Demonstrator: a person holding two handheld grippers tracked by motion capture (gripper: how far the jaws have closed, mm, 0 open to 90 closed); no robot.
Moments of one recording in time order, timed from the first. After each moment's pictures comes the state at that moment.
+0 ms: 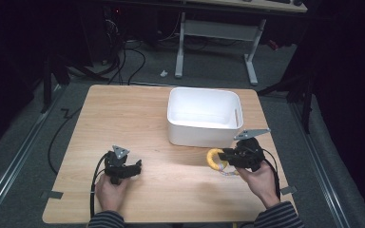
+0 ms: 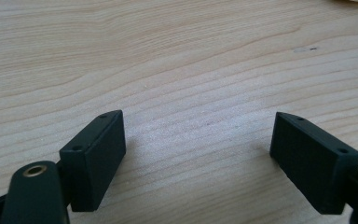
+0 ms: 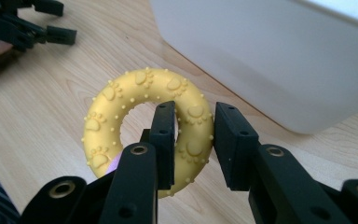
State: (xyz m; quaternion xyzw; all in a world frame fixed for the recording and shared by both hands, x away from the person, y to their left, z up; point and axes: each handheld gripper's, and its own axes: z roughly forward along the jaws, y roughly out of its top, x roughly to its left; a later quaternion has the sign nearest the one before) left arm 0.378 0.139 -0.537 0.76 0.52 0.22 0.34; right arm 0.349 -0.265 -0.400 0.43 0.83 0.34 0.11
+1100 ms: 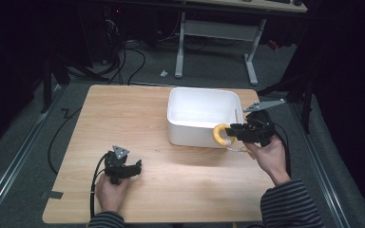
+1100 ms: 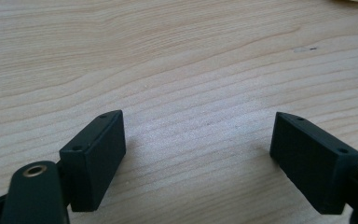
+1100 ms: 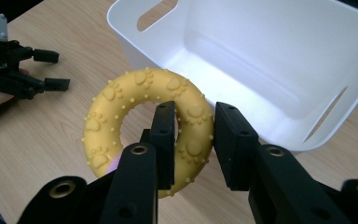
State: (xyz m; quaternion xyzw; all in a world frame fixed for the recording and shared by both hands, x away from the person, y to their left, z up) left arm 0.378 0.139 -0.536 0.76 0.52 0.22 0.34; right arm 0.382 -0.274 -0.331 0.43 0.82 0.34 0.14
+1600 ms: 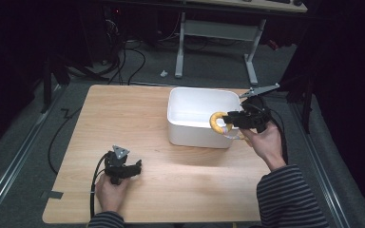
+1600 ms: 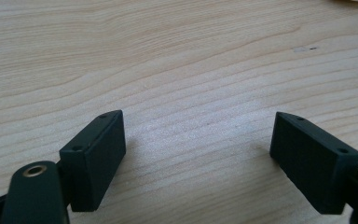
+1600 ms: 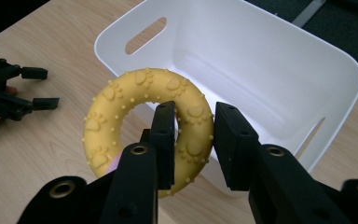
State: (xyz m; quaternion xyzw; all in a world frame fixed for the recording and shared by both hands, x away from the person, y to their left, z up) left arm 0.377 0.139 -0.536 0.76 0.52 0.22 0.33; right arm 0.410 -0.264 -0.311 0.43 0.82 0.33 0.15
